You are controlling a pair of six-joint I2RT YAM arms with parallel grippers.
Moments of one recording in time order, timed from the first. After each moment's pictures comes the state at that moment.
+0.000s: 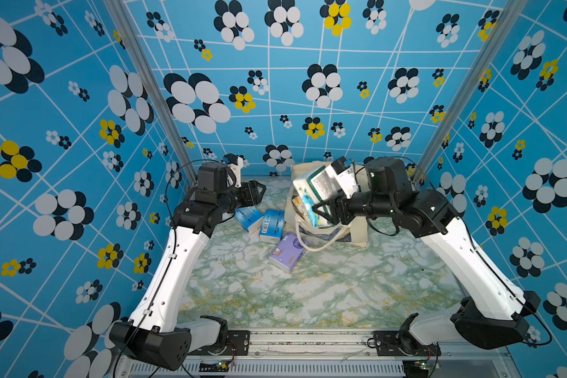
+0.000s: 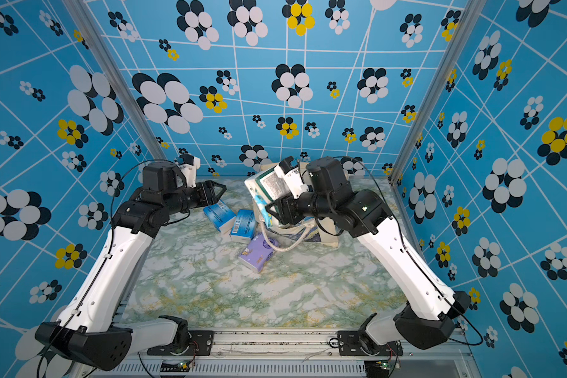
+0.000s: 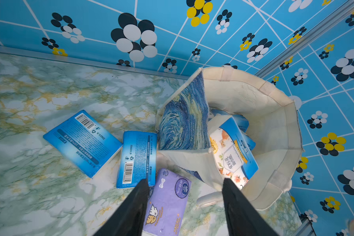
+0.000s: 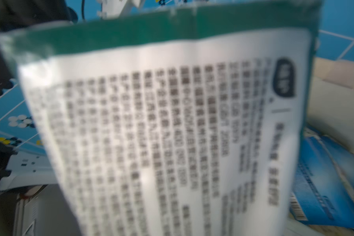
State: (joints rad) left arm -0.23 1.30 1.53 -0.75 0.31 -0.40; right arm 0.69 1.45 1.94 -1.00 -0.21 0.14
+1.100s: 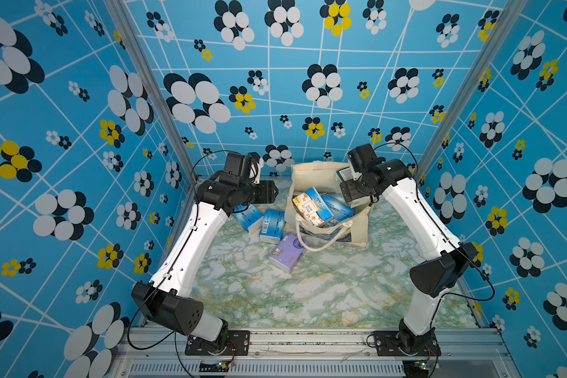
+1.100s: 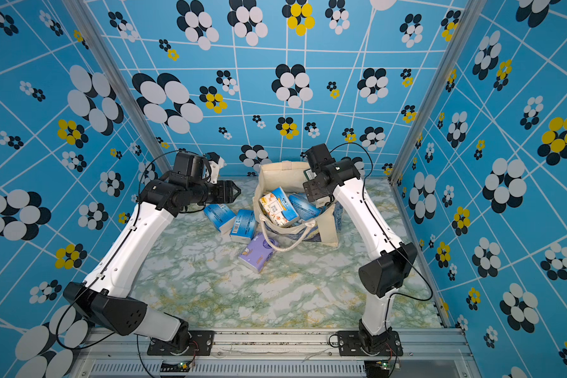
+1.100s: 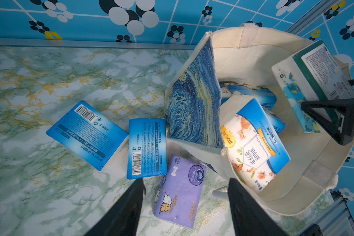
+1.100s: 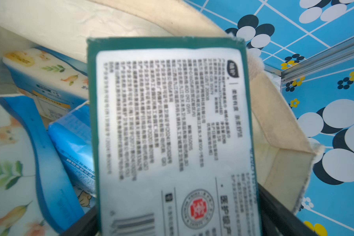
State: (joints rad) left arm -0.33 1.51 1.73 -0.93 0.20 -0.30; right arm 0.44 1.85 2.13 -1.26 0.37 0.05
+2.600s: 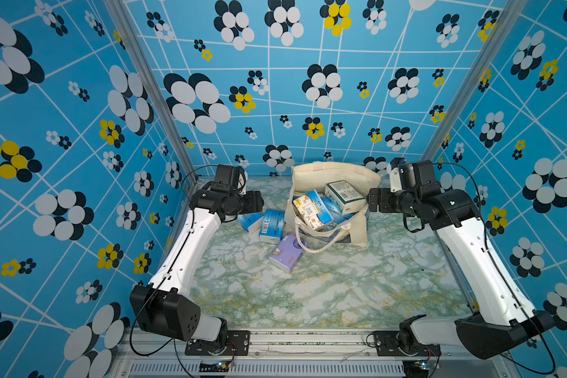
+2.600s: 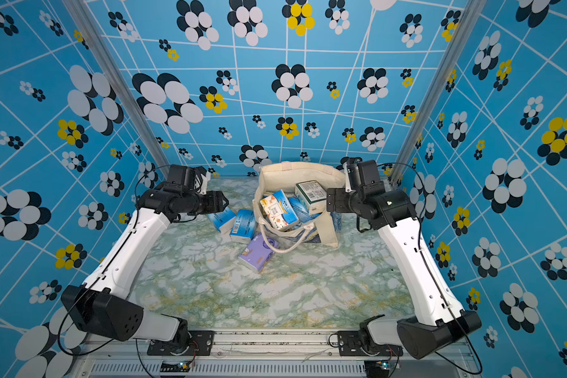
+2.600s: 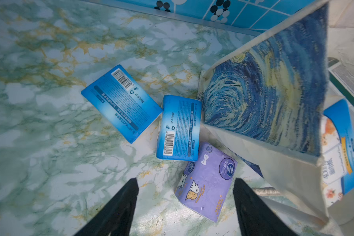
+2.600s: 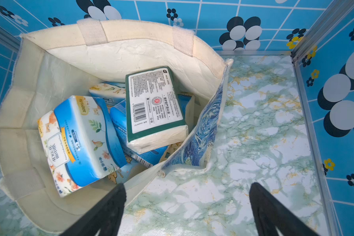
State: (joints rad) left arm -0.20 1.45 1.50 -0.92 0.18 -0.32; right arm 0.34 1.35 1.71 -1.12 0.17 0.22
